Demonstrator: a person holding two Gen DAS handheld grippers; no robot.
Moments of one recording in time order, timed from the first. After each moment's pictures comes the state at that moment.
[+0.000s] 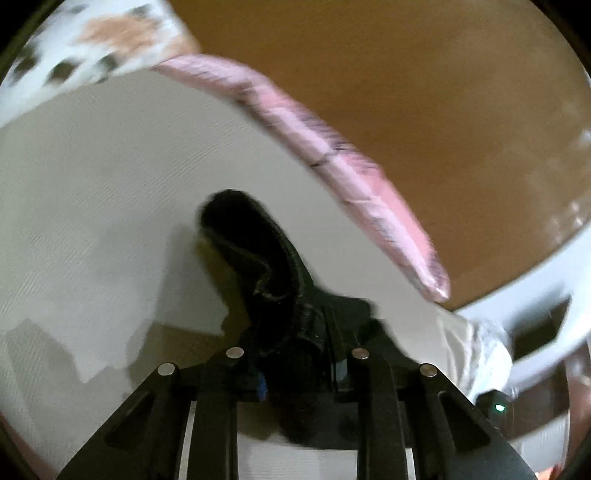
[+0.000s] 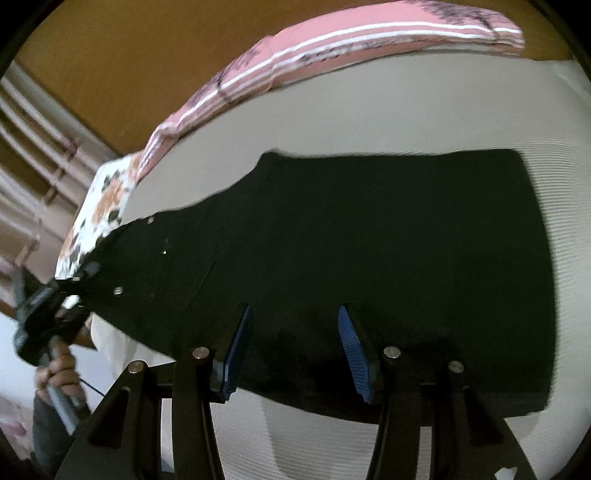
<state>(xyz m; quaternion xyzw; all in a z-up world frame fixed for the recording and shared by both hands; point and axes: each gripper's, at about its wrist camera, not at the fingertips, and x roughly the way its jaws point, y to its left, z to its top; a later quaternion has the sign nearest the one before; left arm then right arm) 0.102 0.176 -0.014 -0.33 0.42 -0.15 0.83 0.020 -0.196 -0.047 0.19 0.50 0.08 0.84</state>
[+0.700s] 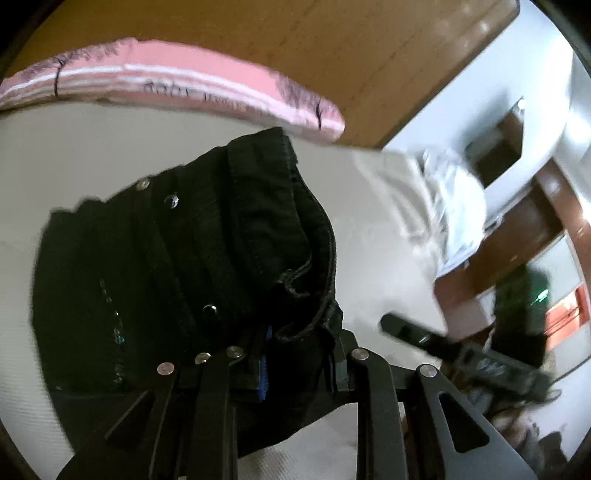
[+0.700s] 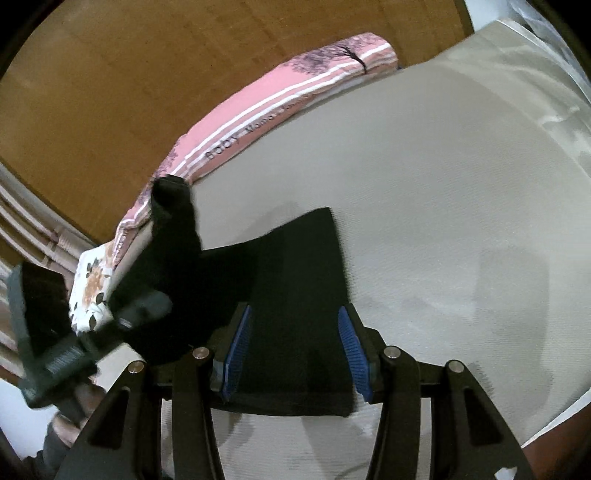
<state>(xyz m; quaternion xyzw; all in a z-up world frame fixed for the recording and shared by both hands) 0.095 -0.147 -0.038 -0.11 0.51 -0.37 0.77 -0.031 -0.353 -0.009 0.27 0.44 -0.02 0.86</state>
